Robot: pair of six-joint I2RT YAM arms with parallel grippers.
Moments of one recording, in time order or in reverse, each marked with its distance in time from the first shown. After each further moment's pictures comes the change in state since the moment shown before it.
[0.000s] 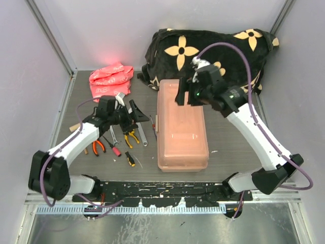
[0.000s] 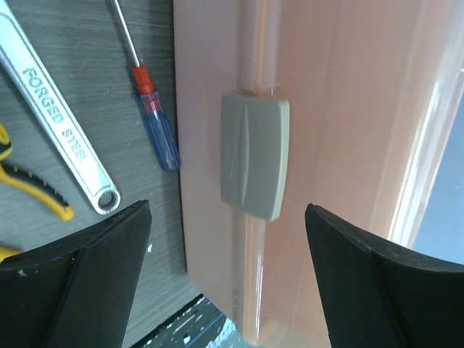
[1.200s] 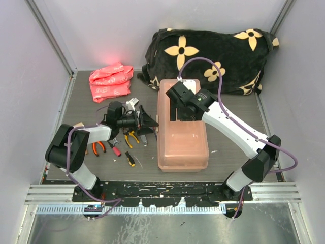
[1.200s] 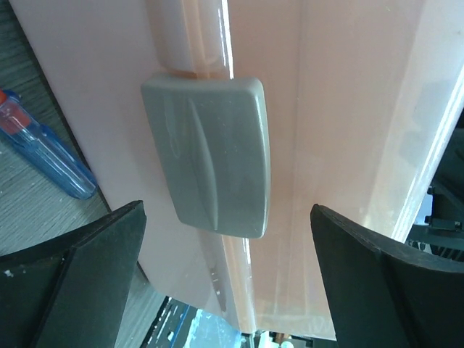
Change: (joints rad) left arm -0.017 0.381 -0.136 0.739 0.457 -0.205; right arm 0.291 0.165 -0.043 -0.269 0.417 0.290
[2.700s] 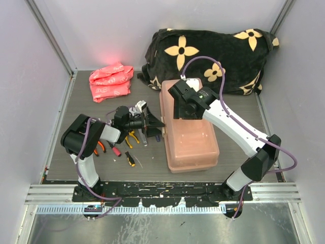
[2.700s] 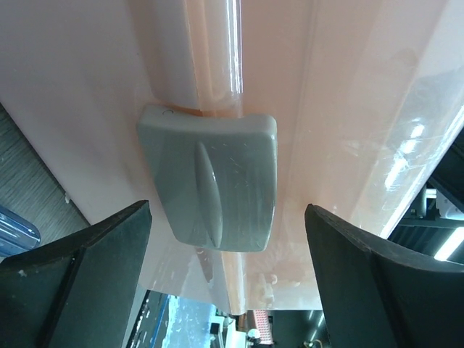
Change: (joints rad) left arm -0.085 0.221 -0.022 0.502 0.030 -0.302; right arm -0.032 0.023 0.024 -0.034 0.005 0.019
